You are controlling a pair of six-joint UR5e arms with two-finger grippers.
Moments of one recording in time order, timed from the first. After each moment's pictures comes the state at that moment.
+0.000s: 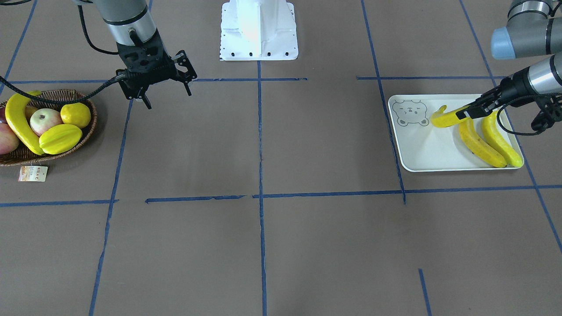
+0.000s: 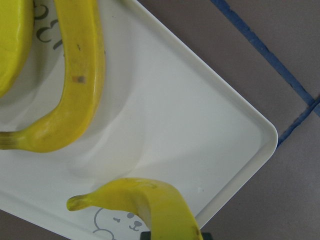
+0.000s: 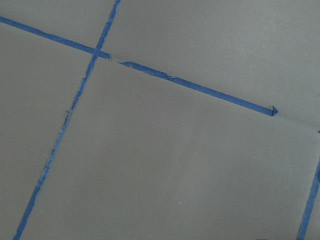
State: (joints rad) left arm -1.16 -1.58 -1.66 -1.94 -2.63 -1.27; right arm 0.67 -1.12 2.10 -1.76 1.93 0.75
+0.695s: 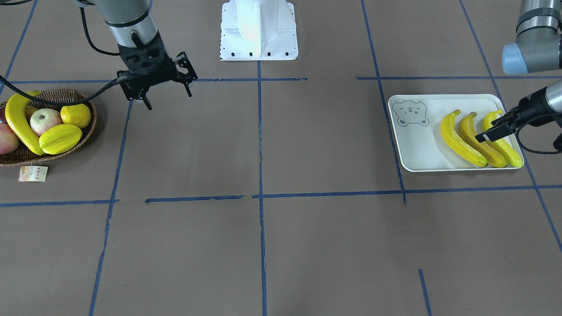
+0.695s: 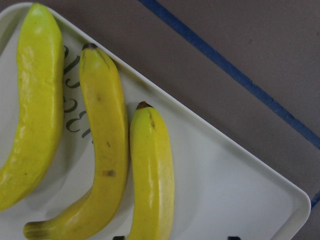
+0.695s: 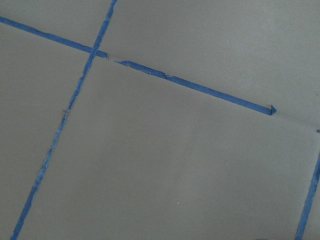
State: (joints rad) left arm -1.22 -1.66 -1.62 -1.91 -2.56 -1.16; right arm 0.68 -1.12 2.10 -1.76 1.93 0.75
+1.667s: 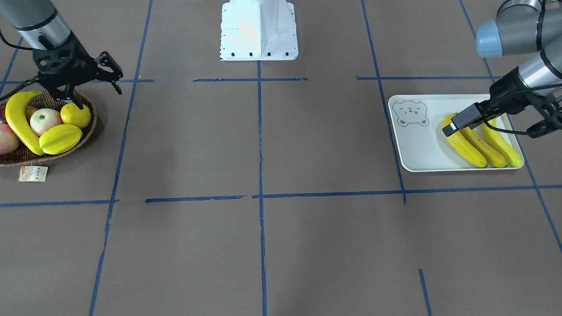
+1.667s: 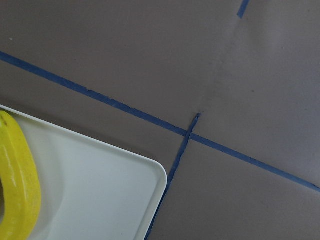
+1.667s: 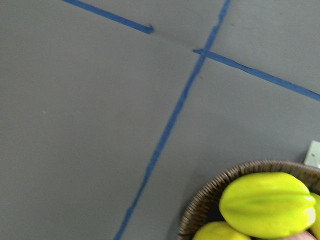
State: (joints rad) left arm -1.14 -1.75 -1.80 -1.89 -2.47 -1.16; right arm 0.89 -1.77 2.18 -1.28 2.10 0.51
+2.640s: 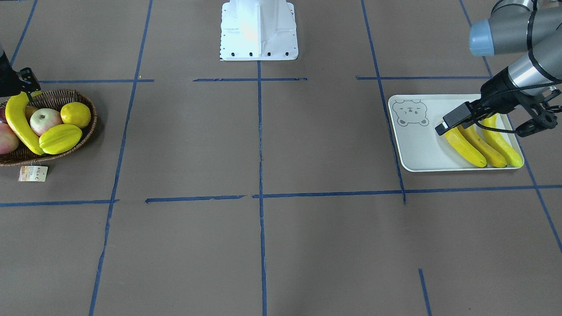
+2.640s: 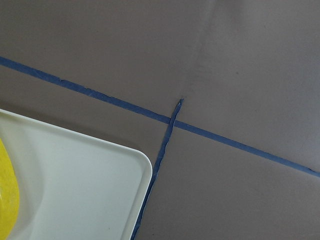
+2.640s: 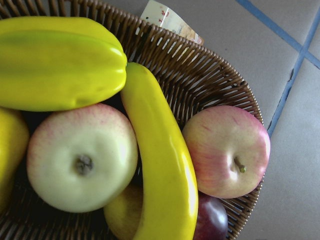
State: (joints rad) left arm -1.13 -1.75 -1.81 -1.89 -2.46 -1.16; right arm 0.82 -1.92 2.07 -1.41 1.80 0.37
